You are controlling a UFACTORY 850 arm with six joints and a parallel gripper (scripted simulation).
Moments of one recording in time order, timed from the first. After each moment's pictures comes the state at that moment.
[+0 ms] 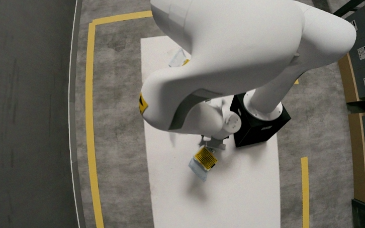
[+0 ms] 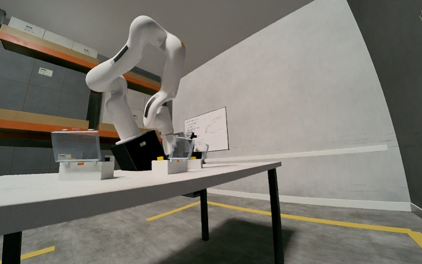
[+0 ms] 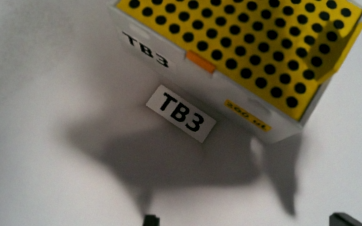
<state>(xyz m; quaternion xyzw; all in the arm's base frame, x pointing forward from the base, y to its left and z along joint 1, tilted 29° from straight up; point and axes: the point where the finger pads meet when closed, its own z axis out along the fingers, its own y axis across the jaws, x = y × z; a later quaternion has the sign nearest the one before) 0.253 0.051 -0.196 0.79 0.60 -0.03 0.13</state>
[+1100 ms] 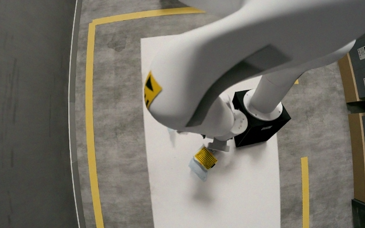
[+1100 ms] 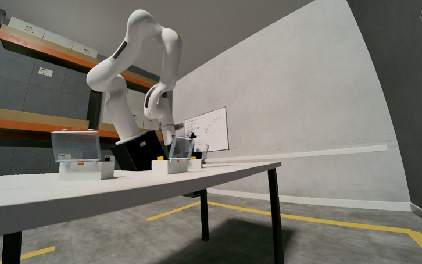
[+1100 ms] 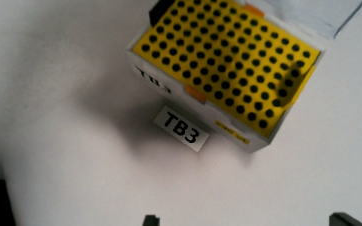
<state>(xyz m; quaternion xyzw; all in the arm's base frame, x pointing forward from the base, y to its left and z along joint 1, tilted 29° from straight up) 0.251 0.076 -0.149 0.79 0.60 -0.03 0.13</state>
